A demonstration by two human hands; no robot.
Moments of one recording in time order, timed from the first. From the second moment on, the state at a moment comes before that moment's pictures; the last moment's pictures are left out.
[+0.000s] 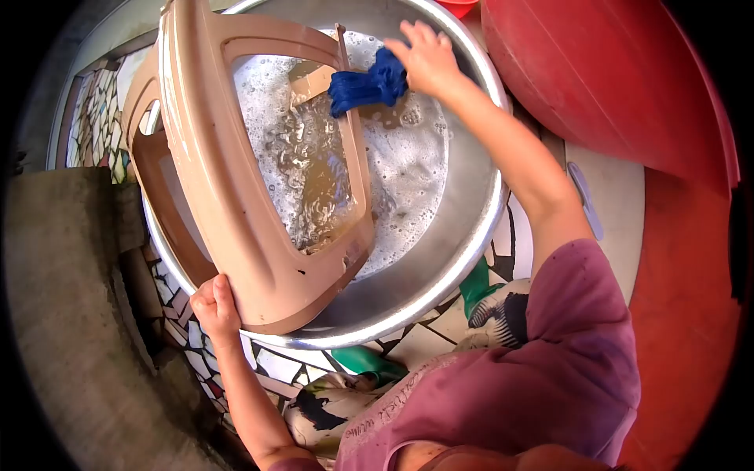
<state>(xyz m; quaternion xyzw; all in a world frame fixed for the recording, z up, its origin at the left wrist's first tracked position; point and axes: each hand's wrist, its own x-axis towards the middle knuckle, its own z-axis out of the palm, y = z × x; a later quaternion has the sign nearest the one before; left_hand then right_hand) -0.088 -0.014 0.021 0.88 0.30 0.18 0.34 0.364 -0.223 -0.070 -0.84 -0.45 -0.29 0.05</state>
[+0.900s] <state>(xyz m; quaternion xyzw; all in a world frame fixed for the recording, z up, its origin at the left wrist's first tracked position) -0.095 0.006 0.005 0.86 0.27 0.17 0.39 0.246 -0.316 -0.072 -0.81 -0.48 0.27 0.20</state>
